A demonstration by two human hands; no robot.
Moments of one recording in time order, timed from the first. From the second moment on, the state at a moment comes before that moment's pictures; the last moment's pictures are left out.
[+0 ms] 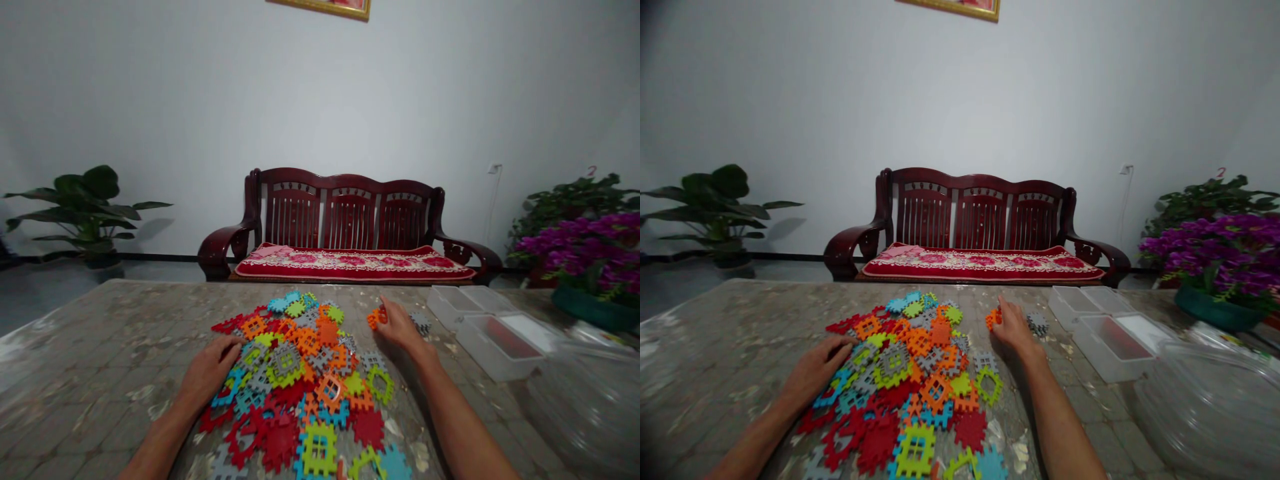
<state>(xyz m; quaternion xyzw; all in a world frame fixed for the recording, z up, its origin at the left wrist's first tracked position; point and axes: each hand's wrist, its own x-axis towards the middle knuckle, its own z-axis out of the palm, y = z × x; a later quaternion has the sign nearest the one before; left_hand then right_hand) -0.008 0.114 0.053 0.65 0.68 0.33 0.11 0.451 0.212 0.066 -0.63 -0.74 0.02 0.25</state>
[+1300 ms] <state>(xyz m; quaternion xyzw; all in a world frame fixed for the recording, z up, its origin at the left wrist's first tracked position) -0.009 0.116 0.046 0.65 0.68 0.32 0.11 0.343 0.159 0.090 -0.43 -0.80 0.13 0.39</state>
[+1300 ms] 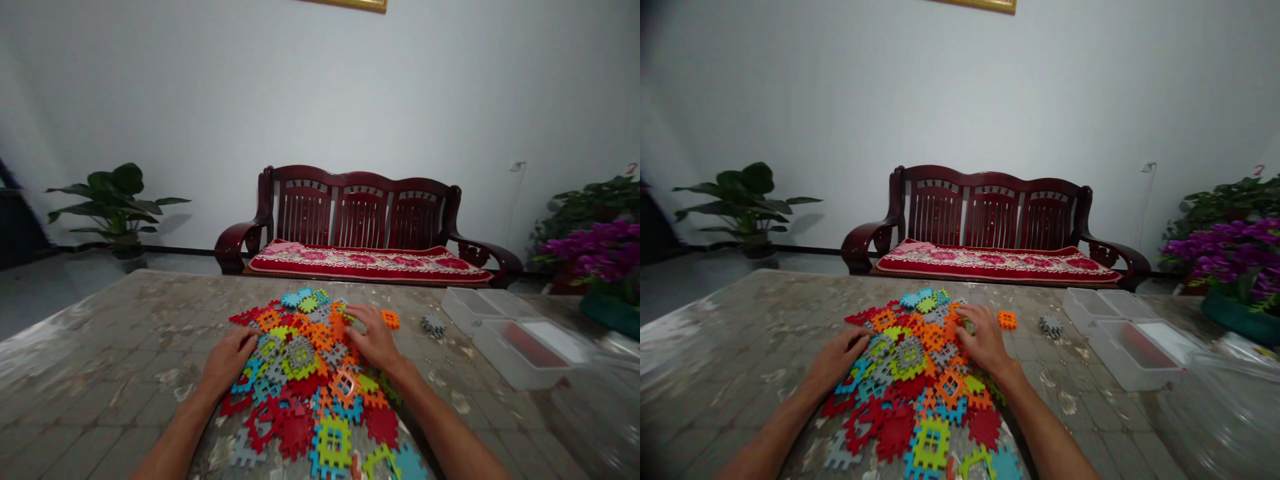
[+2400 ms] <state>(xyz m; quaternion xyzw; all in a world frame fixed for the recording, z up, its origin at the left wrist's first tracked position) -0.003 0.111 0.055 0.65 0.68 0.33 0.11 0.372 0.184 0.116 -0.58 -0.67 0.14 0.44</state>
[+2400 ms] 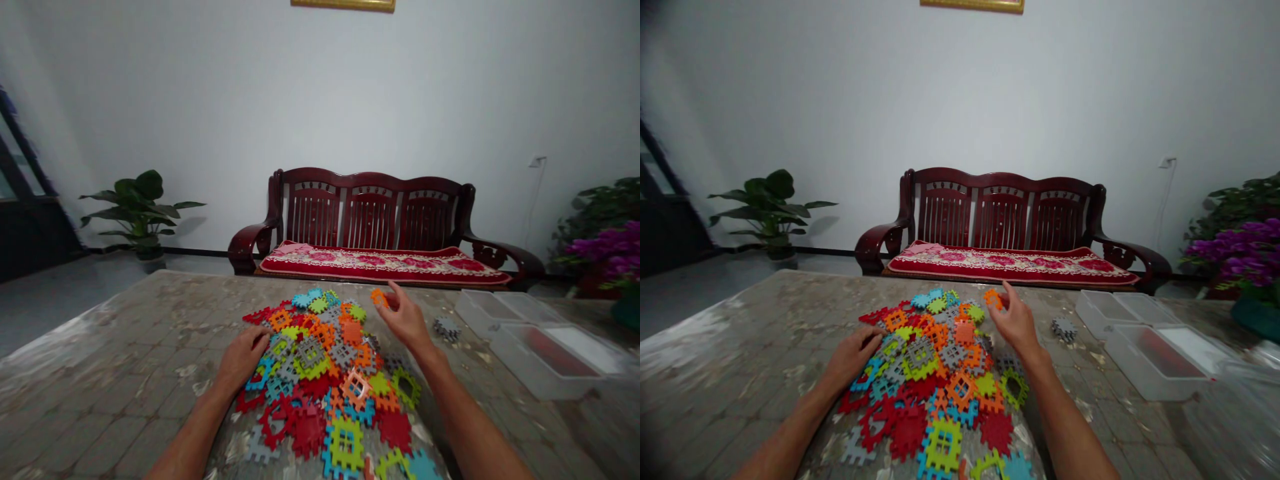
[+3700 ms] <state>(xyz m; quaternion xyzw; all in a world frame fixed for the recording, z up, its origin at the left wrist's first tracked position) -0.006 0.113 0.054 0.64 0.68 0.33 0.12 0.410 0.197 0.064 -0.75 -0.64 -0.04 0.15</state>
